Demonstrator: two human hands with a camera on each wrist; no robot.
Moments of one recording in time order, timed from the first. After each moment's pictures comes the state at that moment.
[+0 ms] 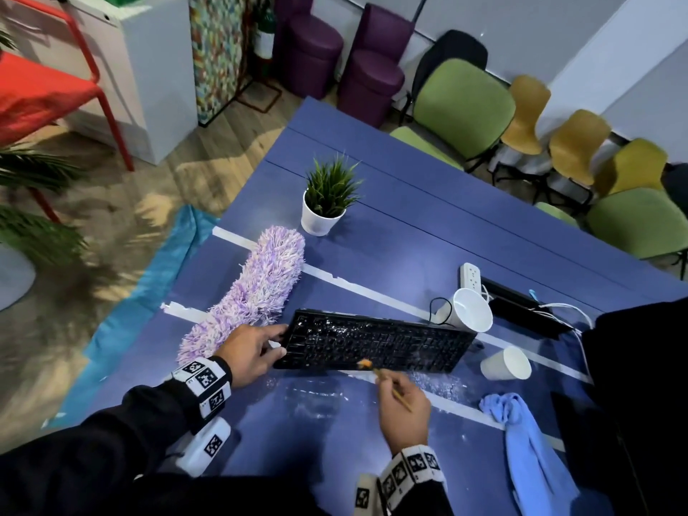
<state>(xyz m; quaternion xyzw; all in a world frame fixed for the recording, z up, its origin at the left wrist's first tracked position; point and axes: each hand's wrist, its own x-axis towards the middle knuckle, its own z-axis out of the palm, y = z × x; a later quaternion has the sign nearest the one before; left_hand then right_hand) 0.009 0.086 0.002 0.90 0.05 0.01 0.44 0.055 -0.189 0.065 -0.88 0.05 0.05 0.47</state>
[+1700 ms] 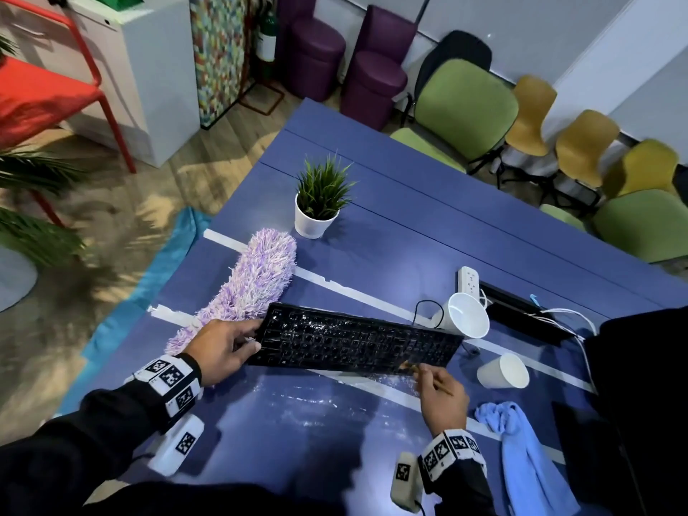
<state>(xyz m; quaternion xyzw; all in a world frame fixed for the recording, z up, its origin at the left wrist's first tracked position) 0.008 0.100 0.012 0.89 0.08 0.01 0.45 0.135 -0.263 0.056 -0.93 0.07 0.03 0.36</state>
